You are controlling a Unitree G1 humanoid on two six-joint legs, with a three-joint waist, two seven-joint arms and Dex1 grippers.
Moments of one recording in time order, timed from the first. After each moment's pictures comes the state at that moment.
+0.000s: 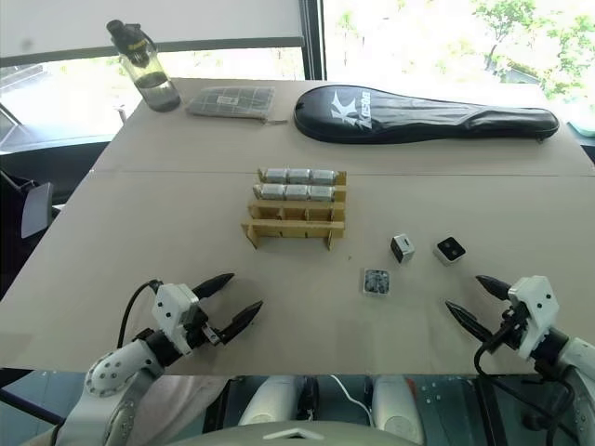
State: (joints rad) left arm 0.36 0.48 0.09 -0.25 -0.33 -0.03 -0.74; right arm 0.36 -0.60 -0.36 -0.17 0.47 0.13 0.93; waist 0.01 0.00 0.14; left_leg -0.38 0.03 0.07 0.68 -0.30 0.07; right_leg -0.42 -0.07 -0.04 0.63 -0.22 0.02
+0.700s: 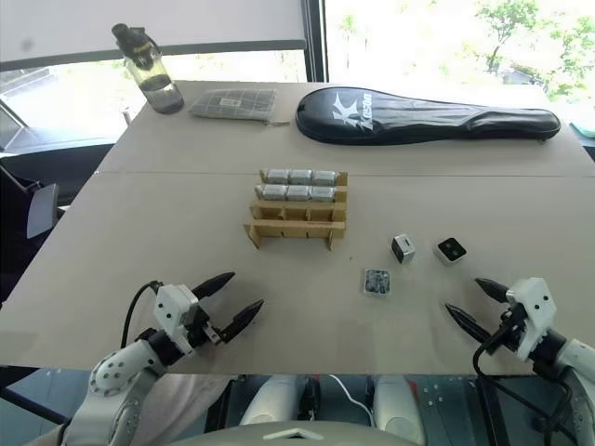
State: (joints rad) left arm 0.34 0.47 0.08 -0.21 -0.34 -0.07 -0.74; right arm 0.36 -0.60 -0.35 -0.13 0.46 0.12 0.93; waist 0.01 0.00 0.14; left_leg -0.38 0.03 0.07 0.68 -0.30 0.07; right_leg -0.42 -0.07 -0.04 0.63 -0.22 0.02
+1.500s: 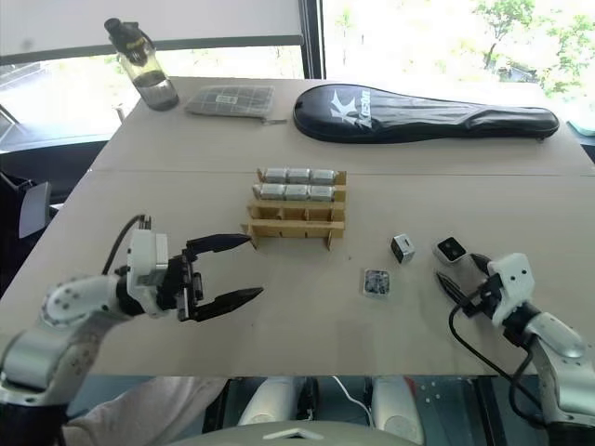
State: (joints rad) left arm 0.01 0.86 0.17 -0.44 -0.69 0.23 -1.15; right arm 0.12 -0.50 -0.27 -0.05 0.36 0.14 0.70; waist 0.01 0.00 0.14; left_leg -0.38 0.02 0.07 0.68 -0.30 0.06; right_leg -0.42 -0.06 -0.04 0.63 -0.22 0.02
